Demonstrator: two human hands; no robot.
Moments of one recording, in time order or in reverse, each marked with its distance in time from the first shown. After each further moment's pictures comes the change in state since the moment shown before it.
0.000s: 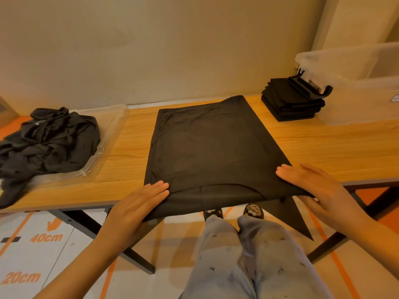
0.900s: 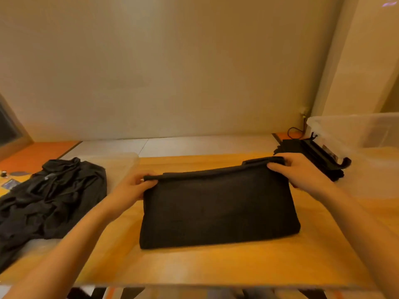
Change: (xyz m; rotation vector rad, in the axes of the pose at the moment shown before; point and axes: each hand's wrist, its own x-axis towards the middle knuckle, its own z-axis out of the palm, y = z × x) left_hand 0.149 -0.092 -0.077 -0.883 0.062 -0.754; right_hand 0.215 0.017 -0.061 0.615 -0.016 0.579
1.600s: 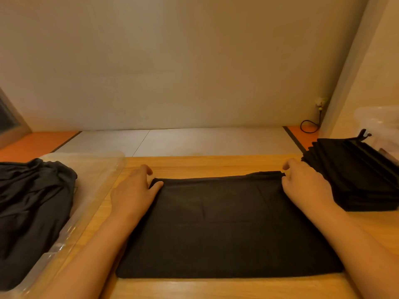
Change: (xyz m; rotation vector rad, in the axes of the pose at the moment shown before) left_hand 0.106 -0.060 0.036 0.860 0.456 -0.066; right_hand 0.097 0.065 0.059 -0.708 0.238 0.183
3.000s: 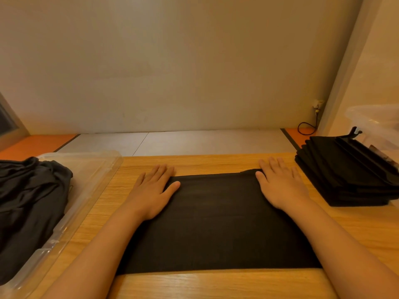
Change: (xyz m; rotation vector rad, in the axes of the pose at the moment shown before) left_hand 0.002 0.017 0.021 0.136 -0.379 0.281; right_hand 0.005 -0.009 0.026 -0.193 -0.204 -0.140
